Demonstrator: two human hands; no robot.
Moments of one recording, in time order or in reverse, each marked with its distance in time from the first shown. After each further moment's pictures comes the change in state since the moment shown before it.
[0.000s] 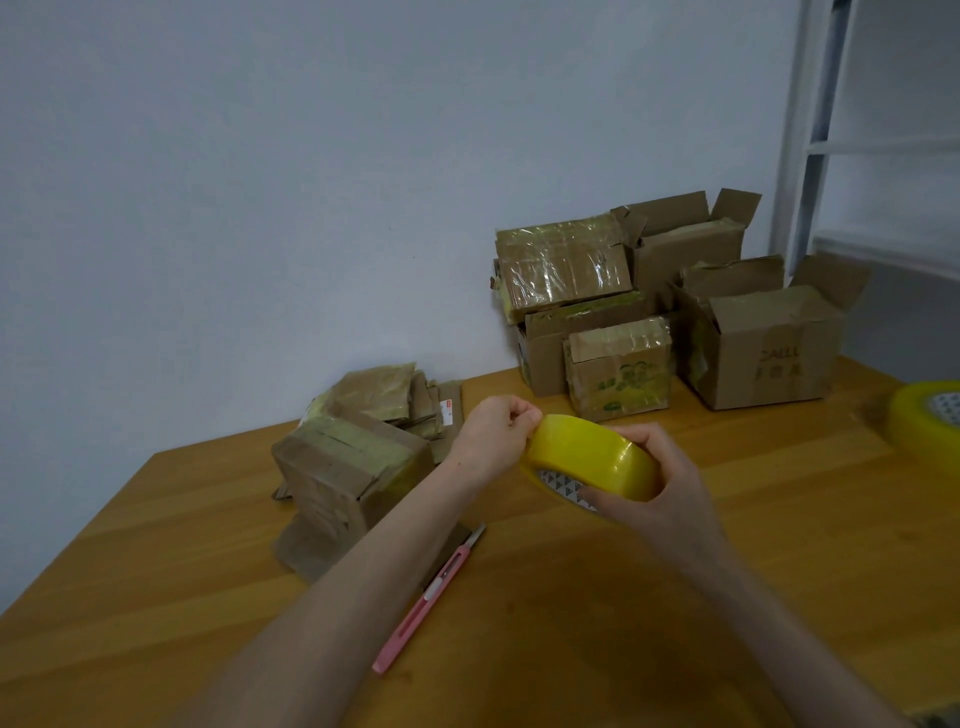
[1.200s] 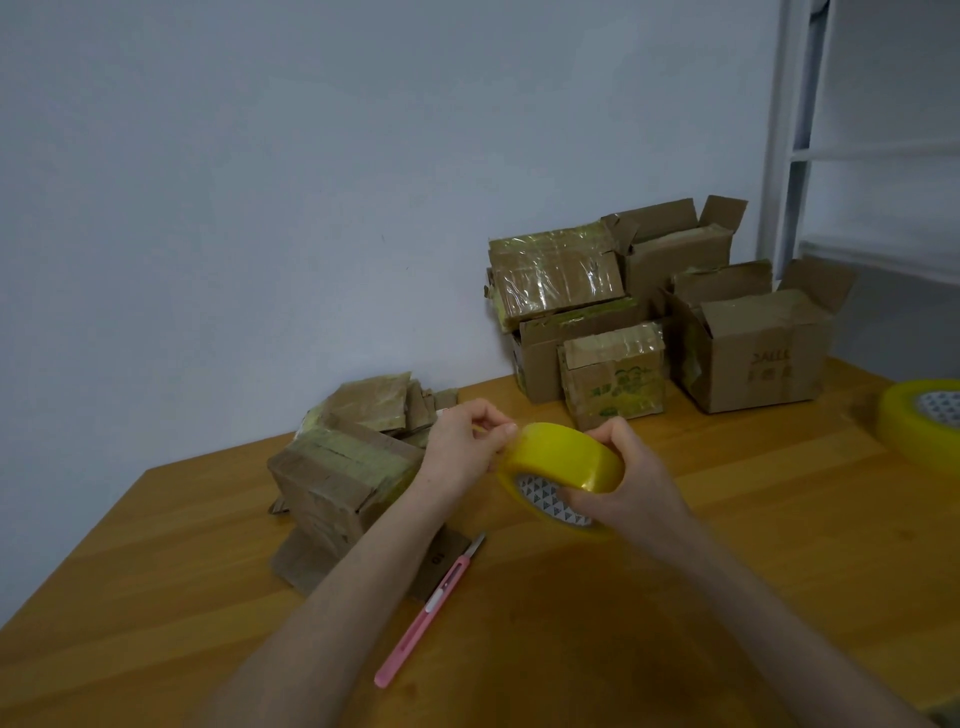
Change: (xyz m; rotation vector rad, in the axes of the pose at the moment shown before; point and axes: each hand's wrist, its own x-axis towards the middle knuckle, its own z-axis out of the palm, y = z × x) left_hand -0.005 -0.021 -0.016 -0.129 0.113 0.034; right_hand 0.017 -0.004 0.010 -0.114 -0.159 0.191
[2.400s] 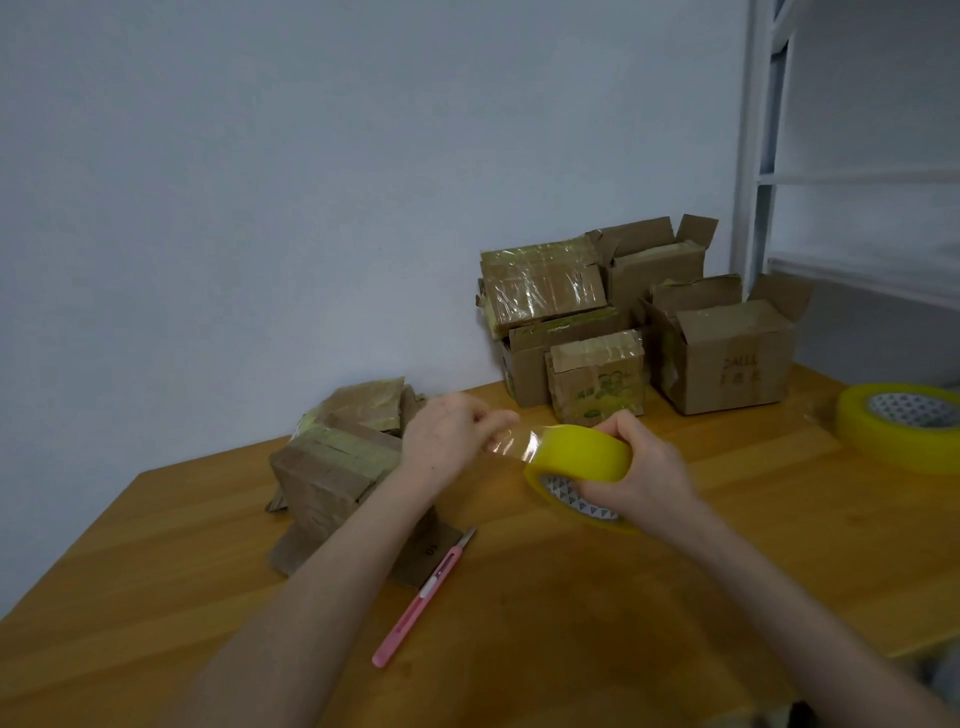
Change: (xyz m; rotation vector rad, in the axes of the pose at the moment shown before) left_hand -0.004 0.016 -0.018 0.479 -0.009 0.149; right_hand -0.016 -0.010 -0.024 -0.213 0.060 0.030
